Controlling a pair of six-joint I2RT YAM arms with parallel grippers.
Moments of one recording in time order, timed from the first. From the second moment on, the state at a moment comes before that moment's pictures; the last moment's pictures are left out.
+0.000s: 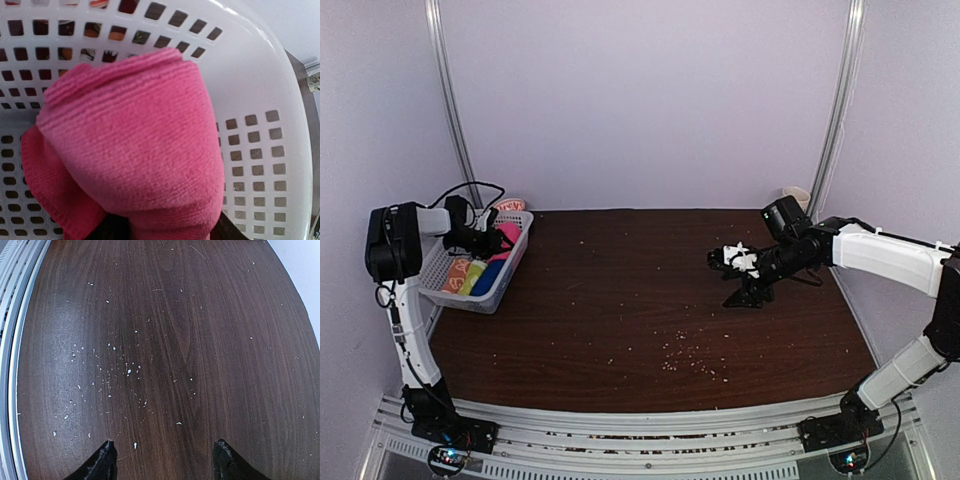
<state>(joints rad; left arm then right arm) 0.18 2.20 1.59 -0.44 0.68 0.07 0.48 1.45 1.07 -0.60 -0.48 -0.90</state>
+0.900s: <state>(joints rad) 0.18 2.04 1.62 -0.47 0.49 0.05 0.48 1.45 1.07 -0.60 -0.48 -0.90</state>
